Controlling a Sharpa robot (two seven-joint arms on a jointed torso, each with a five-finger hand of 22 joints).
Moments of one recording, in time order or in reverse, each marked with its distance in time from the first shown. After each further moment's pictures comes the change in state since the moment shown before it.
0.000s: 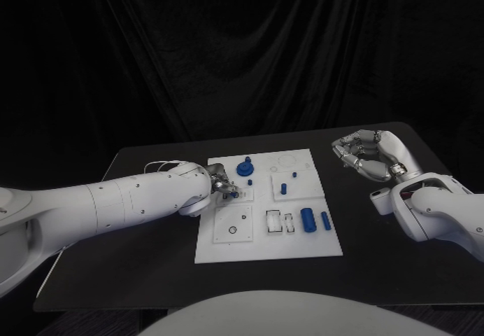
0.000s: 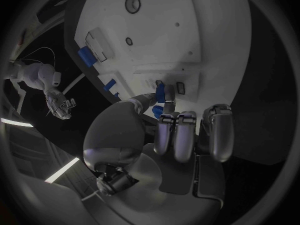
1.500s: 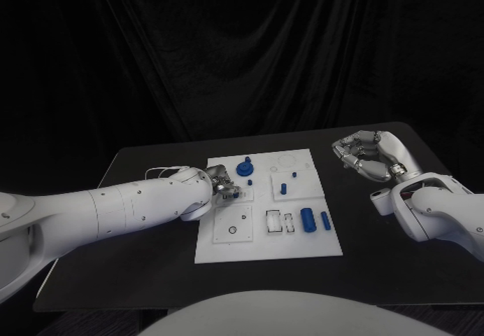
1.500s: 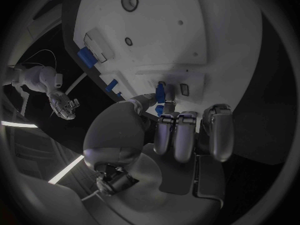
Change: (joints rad) left arm -0.025 0.002 0.004 0.006 -0.027 -0.059 0.031; left_hand -0.015 0.016 0.004 0.001 -0.013 0.006 -0.006 -0.006 0.005 0.000 0.000 0.000 0.000 0.000 0.000 0.000 0.000 0.000 0.000 0.000 -0.004 0.000; right arm 0.000 -0.001 0.000 -0.002 0.000 0.010 -0.016; right_hand 0.008 0.008 0.000 0.000 0.015 0.000 0.000 0.008 0.000 -0.002 -0.002 0.005 -0.005 0.000 0.000 0.008 -0.011 0.000 0.004 -0.004 0.000 0.003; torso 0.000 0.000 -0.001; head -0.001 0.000
